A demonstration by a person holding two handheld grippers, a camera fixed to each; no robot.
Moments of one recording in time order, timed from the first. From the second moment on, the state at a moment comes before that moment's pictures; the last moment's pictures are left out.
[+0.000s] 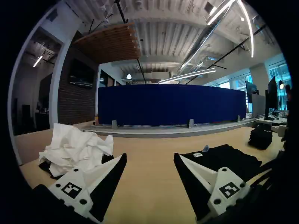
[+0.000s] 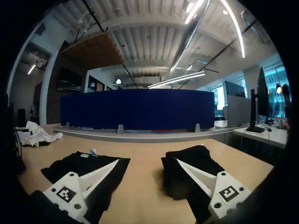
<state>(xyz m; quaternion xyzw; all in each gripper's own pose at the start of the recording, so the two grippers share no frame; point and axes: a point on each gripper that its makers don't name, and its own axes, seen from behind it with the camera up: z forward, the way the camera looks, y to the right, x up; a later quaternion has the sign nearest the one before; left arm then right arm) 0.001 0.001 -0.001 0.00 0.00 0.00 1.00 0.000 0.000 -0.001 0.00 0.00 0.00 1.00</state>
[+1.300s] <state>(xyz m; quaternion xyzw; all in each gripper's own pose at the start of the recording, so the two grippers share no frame) 0.126 -0.010 -0.003 0.01 0.01 0.01 1.00 0.143 0.002 -0.008 -0.02 0.02 0.00 1.00</state>
